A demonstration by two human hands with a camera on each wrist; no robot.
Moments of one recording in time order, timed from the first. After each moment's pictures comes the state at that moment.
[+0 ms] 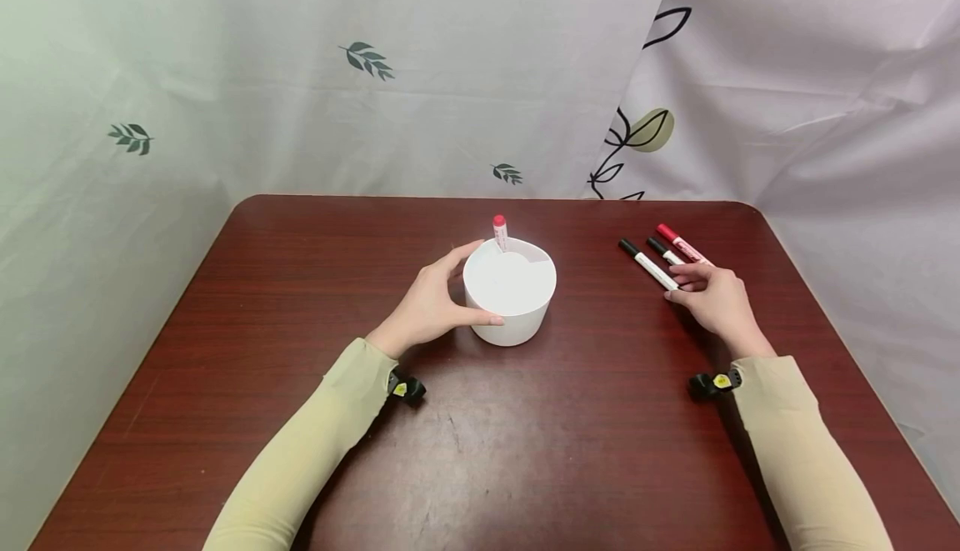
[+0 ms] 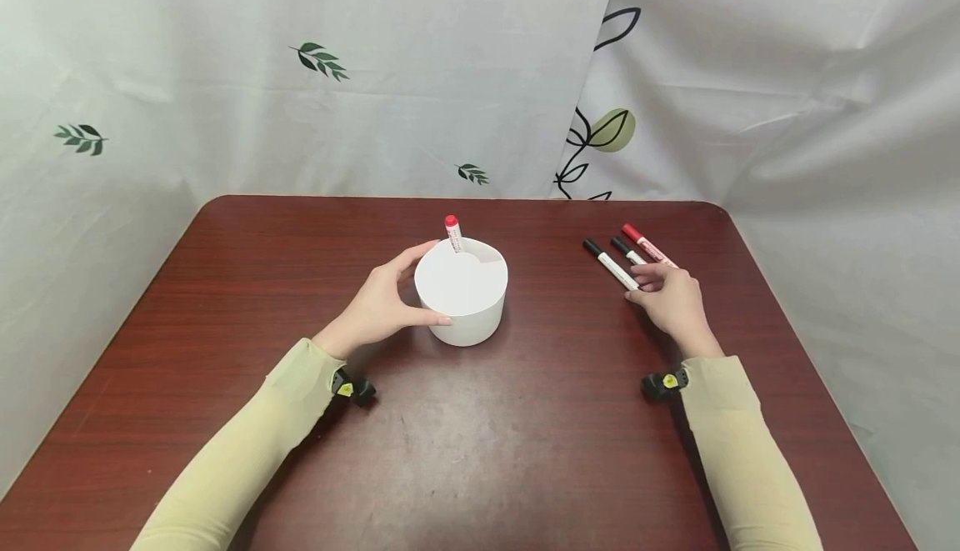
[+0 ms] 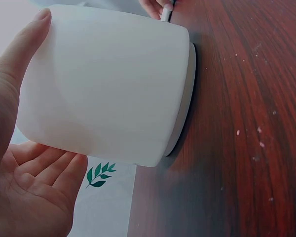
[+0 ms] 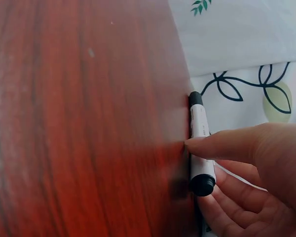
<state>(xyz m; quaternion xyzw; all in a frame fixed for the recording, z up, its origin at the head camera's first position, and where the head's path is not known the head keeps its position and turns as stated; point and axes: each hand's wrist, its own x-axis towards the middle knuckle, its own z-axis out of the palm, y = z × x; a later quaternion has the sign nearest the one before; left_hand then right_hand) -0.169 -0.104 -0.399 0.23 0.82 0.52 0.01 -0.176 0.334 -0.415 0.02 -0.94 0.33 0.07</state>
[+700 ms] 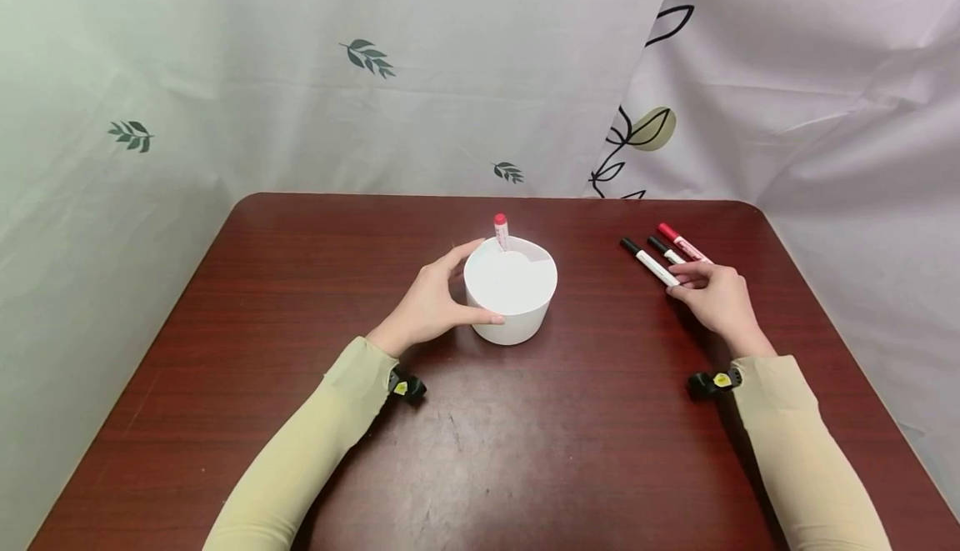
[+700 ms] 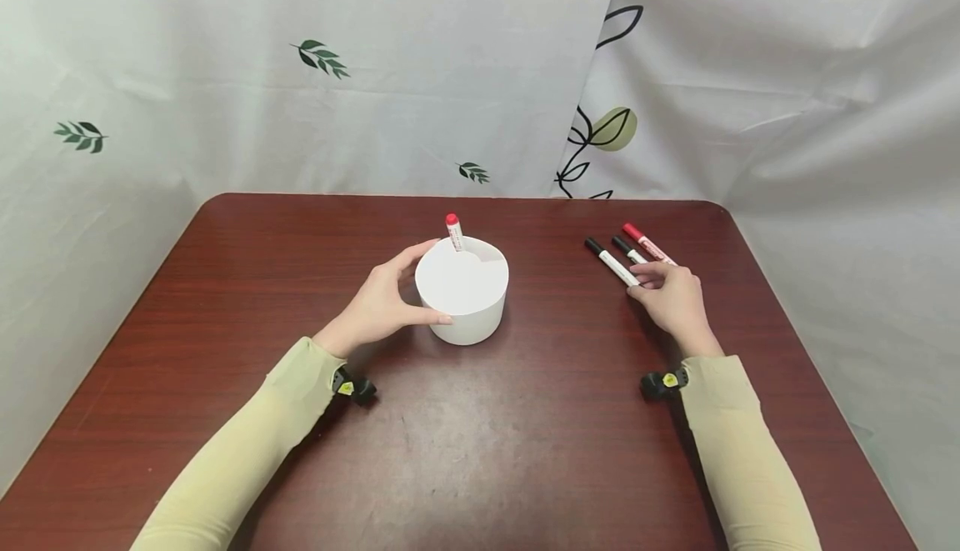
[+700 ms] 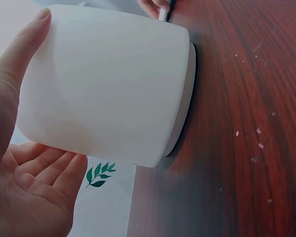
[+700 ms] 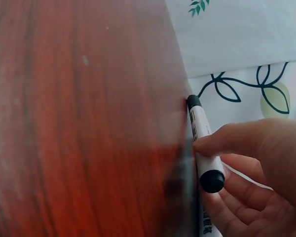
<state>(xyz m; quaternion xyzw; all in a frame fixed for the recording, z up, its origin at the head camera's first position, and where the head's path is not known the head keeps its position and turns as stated) -0.169 -0.104 -0.398 0.23 0.82 0.52 0.01 -0.177 0.331 -0.412 0.01 -0.94 0.33 0.08</state>
